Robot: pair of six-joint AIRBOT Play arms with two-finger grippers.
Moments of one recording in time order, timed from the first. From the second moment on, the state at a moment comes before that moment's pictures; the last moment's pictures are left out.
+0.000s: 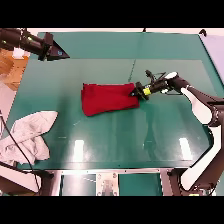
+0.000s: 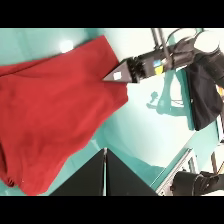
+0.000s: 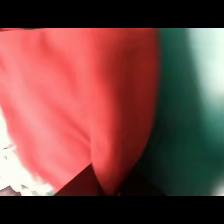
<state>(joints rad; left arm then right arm) 0.10 -1.71 2.01 0.65 -1.61 -1.41 0.01 -1.96 1.51 -0.55 1.27 1.30</state>
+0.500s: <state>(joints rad) 0.10 -1.71 2.01 0.65 -1.62 -1.40 -0.36 -1.71 1.80 -0.64 1.37 1.44</state>
